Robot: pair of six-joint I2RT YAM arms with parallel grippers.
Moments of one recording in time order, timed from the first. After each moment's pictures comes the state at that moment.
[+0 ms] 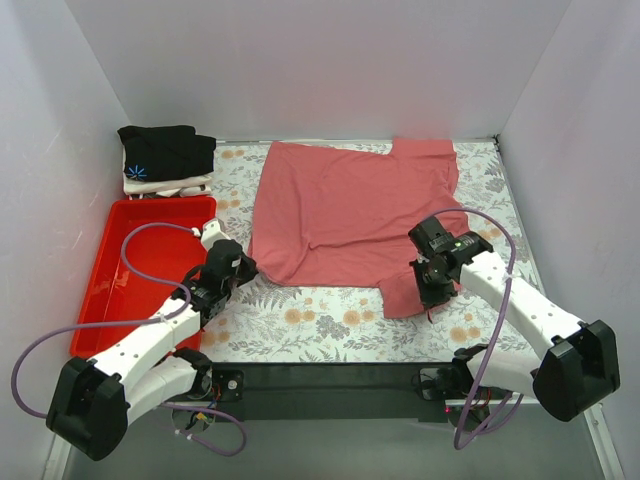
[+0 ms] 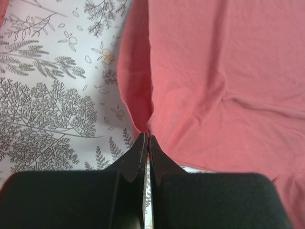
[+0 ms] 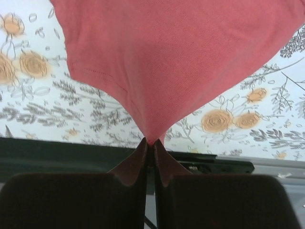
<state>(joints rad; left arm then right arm) -0.49 0.96 0.47 -0.12 -0.32 -0.80 0.52 1.17 0.89 -1.08 0.07 0.36</state>
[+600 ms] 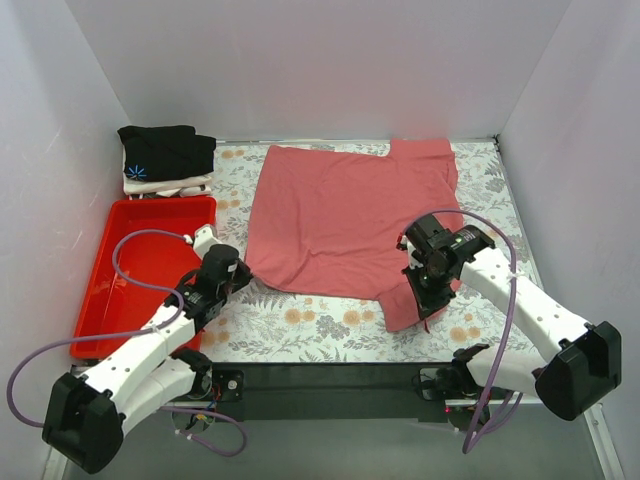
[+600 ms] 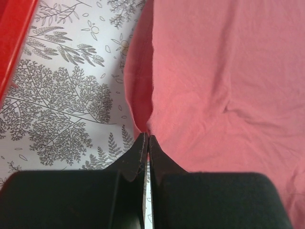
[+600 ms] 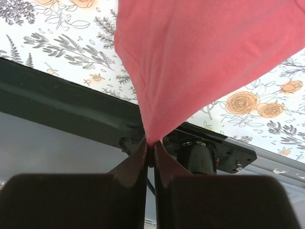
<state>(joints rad) -0.49 0.87 0.47 -0.27 -0.35 -0.87 0.57 1.18 0.99 -1.27 -0.13 0.21</state>
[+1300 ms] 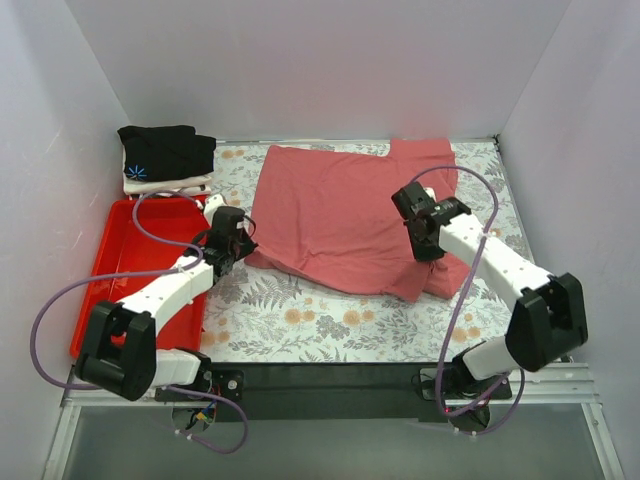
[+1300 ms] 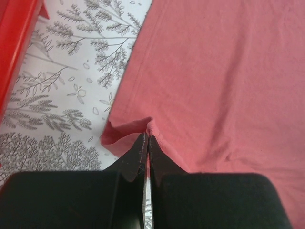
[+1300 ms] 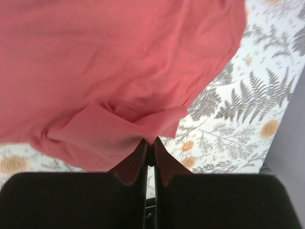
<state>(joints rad) -0.36 1.28 0.70 -0.14 -0.30 -0.75 0.52 1.39 1.12 -1.01 0.40 0.29</state>
